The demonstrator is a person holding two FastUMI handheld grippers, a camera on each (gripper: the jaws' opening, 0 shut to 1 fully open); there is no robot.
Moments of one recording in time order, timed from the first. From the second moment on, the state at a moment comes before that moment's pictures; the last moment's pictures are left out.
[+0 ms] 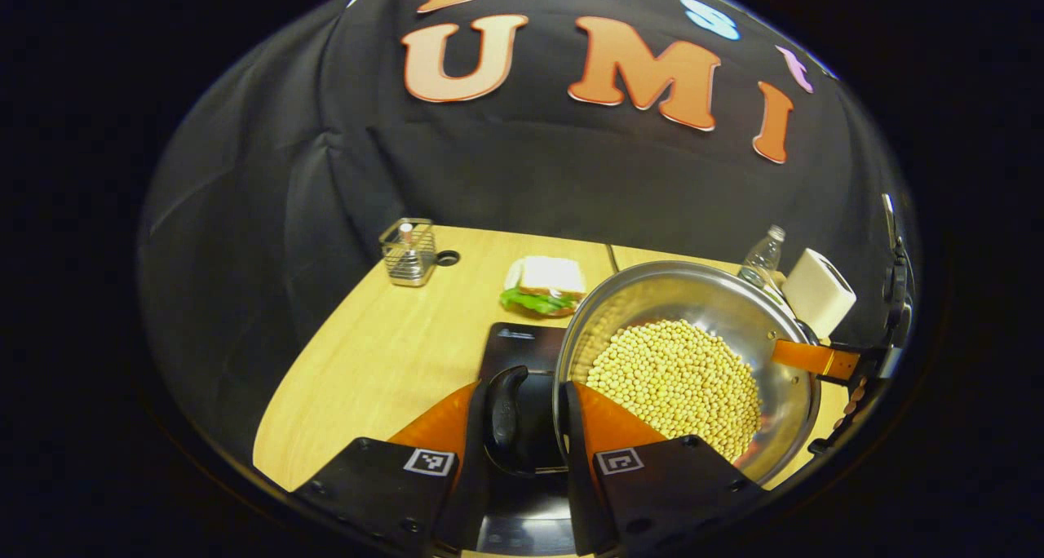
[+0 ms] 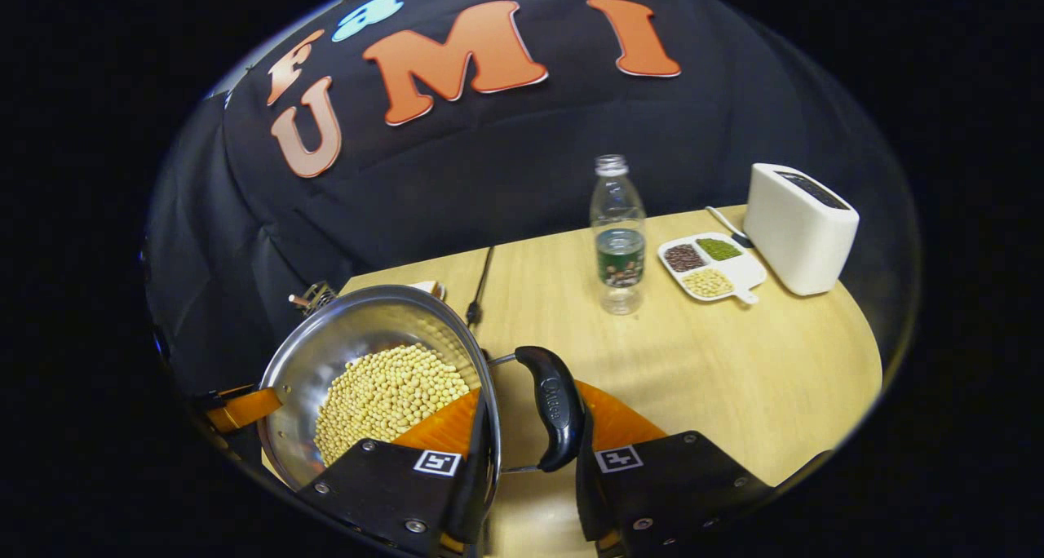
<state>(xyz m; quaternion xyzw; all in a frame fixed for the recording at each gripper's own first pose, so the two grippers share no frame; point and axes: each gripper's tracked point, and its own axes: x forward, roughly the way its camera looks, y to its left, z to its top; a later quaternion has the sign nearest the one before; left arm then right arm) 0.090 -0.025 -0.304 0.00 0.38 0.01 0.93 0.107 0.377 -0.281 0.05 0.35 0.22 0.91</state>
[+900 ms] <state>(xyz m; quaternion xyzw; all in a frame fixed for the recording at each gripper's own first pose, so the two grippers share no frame) 0.100 0.022 -0.350 -0.01 0.42 0.00 0.91 0.085 0.423 -0.319 0.04 0.38 0.21 0.90</state>
